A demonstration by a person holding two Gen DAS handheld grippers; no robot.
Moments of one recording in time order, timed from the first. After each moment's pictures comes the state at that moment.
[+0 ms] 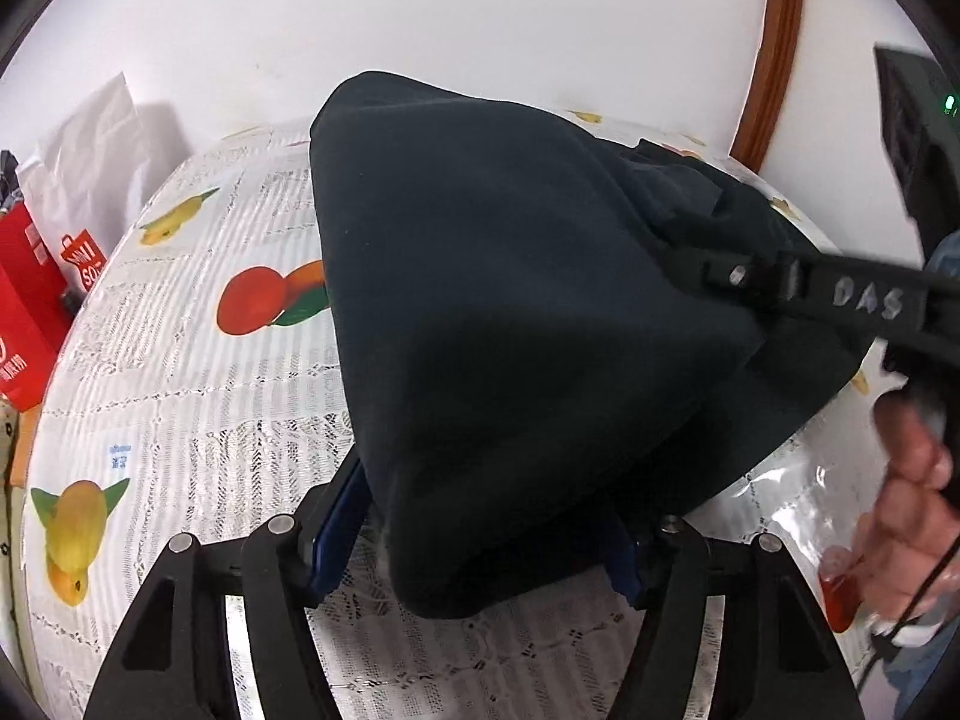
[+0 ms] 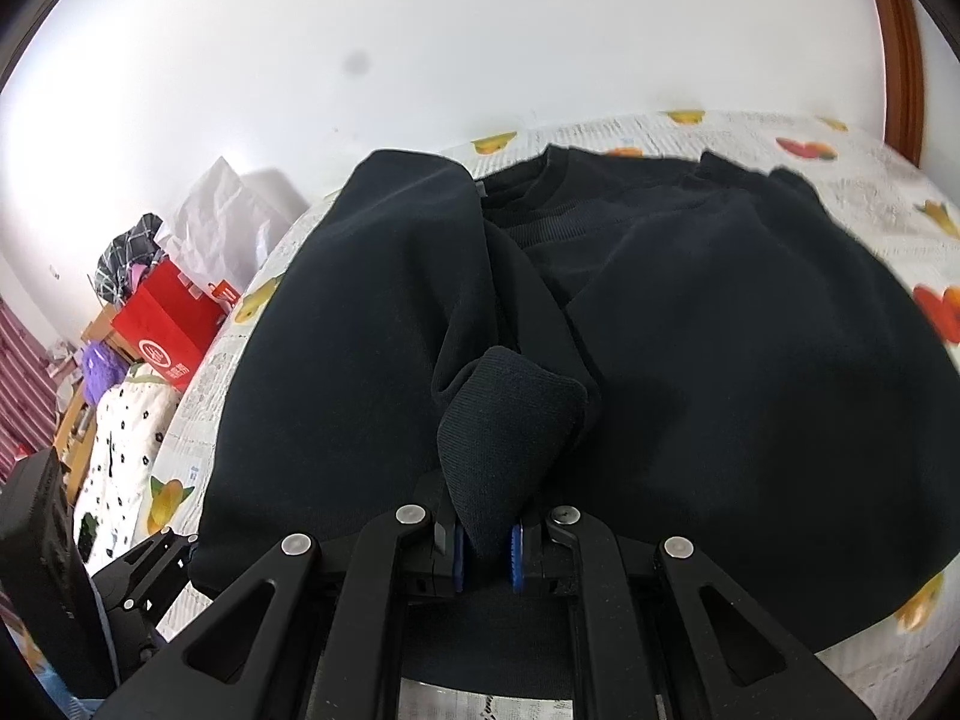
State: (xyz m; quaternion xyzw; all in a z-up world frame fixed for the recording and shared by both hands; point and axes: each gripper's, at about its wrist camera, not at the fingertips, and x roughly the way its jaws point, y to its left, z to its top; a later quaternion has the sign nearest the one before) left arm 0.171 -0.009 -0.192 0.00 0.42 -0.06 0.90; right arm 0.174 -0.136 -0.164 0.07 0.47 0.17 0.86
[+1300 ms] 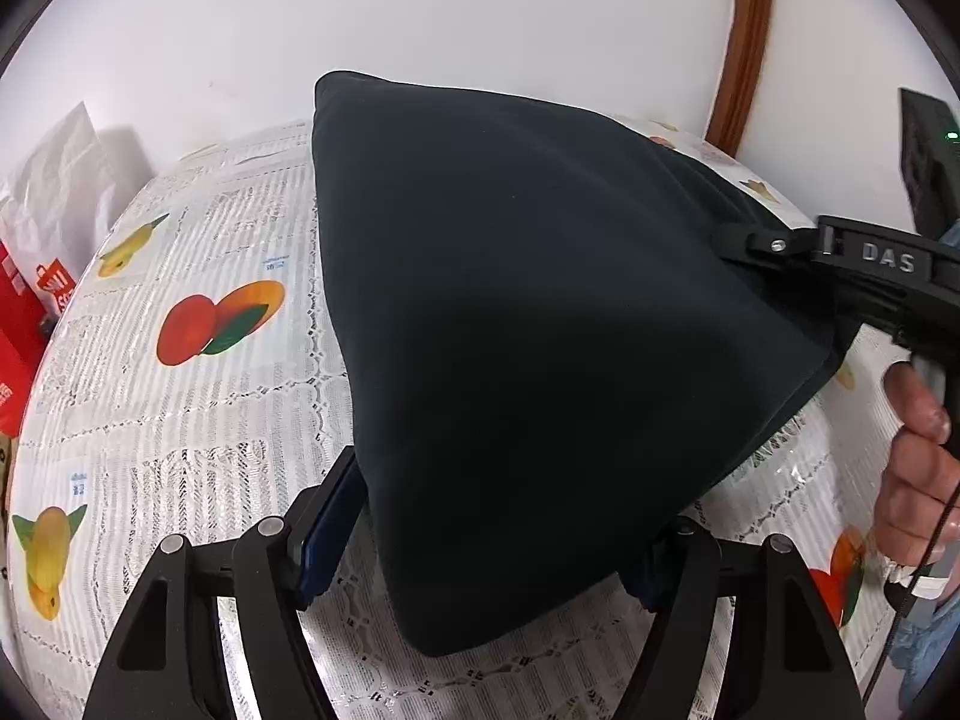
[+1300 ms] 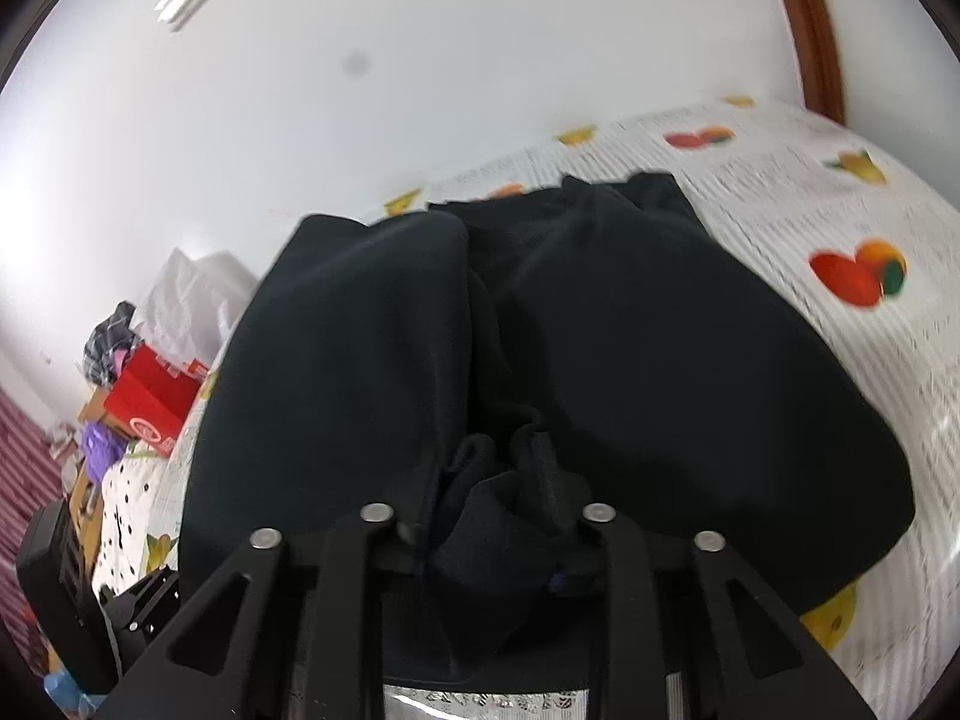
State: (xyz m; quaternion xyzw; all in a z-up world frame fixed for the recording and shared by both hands) left arm 0.182 -0.052 -0.190 0.01 0.43 -0.08 0.90; right arm 0.178 -0.215 -0.163 0.14 0.44 0.13 0.88
